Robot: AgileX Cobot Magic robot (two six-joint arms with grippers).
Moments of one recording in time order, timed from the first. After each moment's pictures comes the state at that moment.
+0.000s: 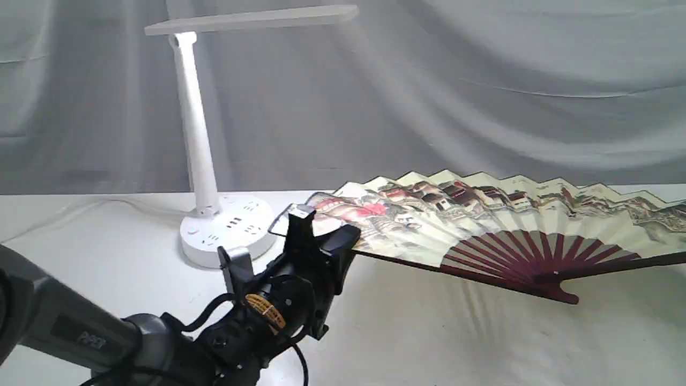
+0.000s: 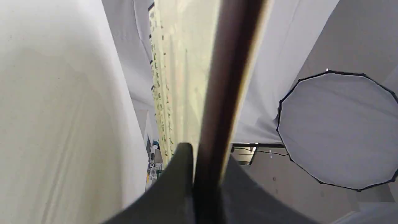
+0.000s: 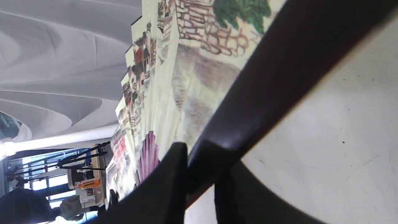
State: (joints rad) left arm -0.59 2.25 -1.01 0.00 -1.14 -1.65; right arm -0.91 2.06 -1.25 1.21 1.26 -0.69
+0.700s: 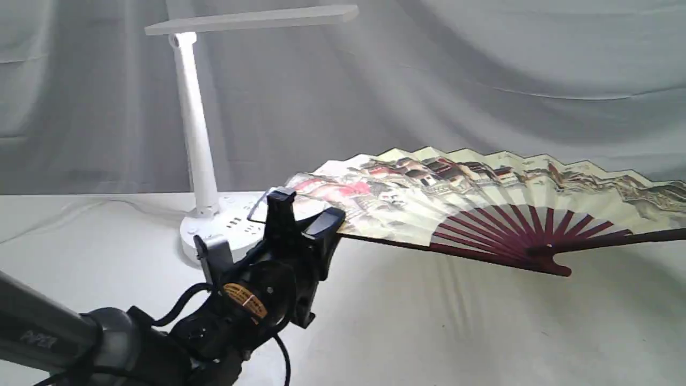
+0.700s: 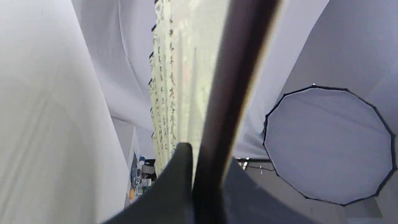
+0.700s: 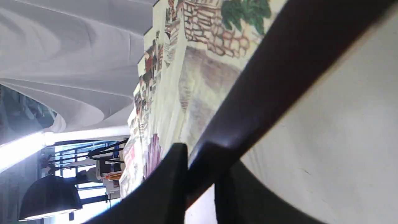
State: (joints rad) left arm -0.60 2.12 -0.90 -0.07 -1.14 -1.63; right arm -0.88 2.06 -1.25 1.32 1.31 -0.72
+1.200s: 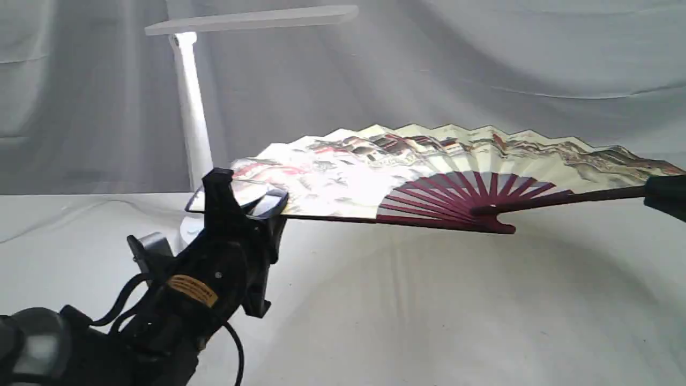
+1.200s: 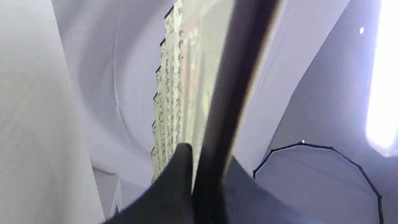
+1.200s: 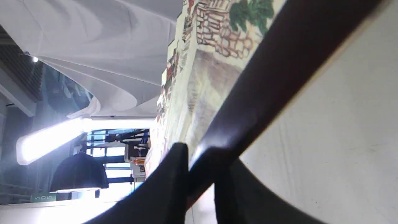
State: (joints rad) left arm -0.56 1.96 -0.78 -0.22 -1.12 -1.60; right arm -0.72 2.06 -1.25 1.50 1.31 -0.78
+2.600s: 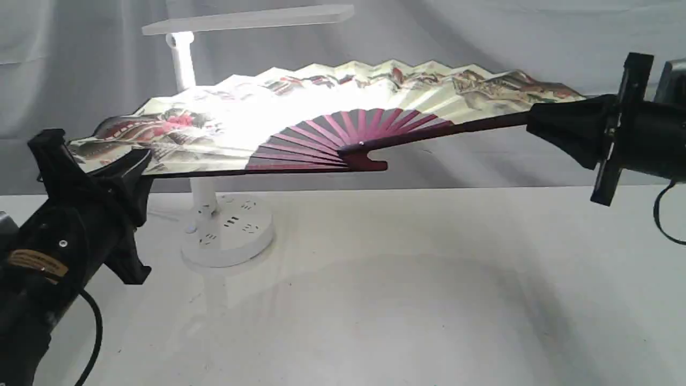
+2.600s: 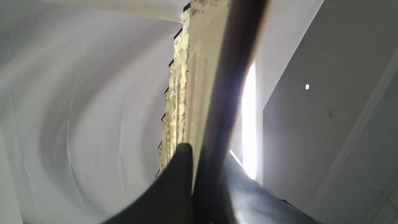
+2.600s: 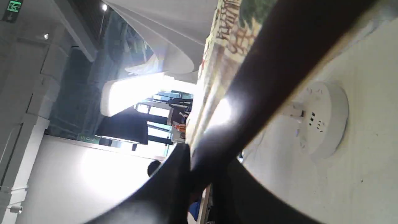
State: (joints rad) left arm -0.29 1.72 -0.60 -0.10 -1.14 -1.71; right arm -0.42 1.95 -1.25 1.76 1.28 -0.86
